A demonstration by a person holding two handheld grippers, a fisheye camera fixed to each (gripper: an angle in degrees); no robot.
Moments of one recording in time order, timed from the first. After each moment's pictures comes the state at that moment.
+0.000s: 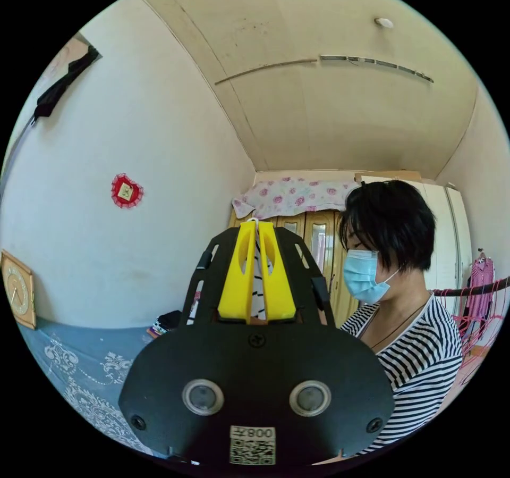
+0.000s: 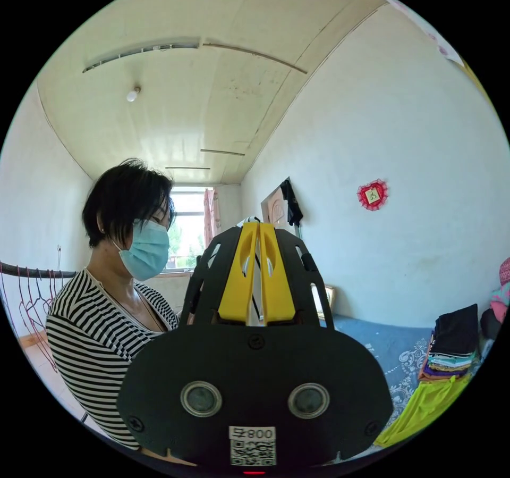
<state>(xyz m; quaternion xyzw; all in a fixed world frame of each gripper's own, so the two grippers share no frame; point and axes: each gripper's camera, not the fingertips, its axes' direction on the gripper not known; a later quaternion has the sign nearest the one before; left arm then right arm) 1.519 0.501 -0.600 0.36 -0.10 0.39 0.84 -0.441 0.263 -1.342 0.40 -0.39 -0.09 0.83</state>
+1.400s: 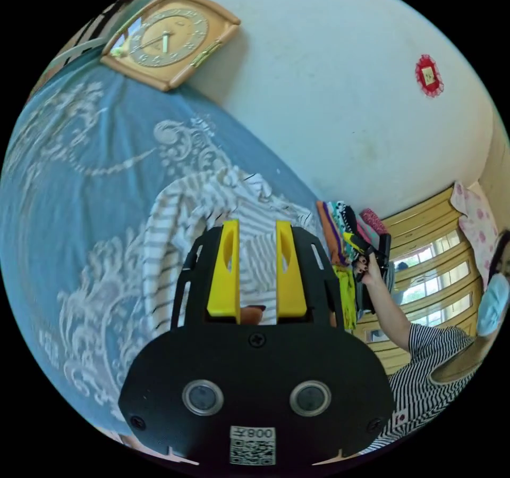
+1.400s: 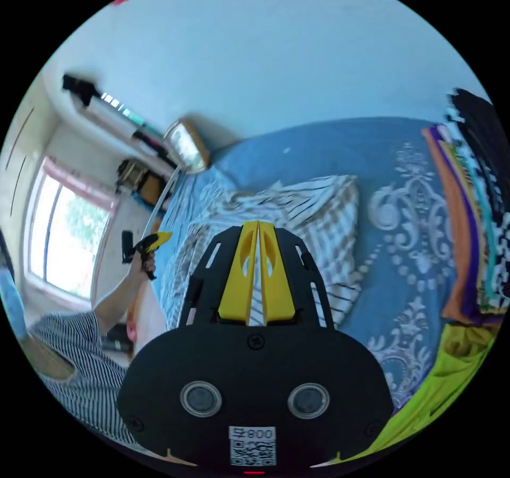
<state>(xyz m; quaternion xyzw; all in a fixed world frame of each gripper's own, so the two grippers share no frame) 0.693 0.674 -0.433 0.21 -0.35 -0.19 0.89 -0.689 -0.330 -0.420 -0.14 -0.25 0.10 0.95</state>
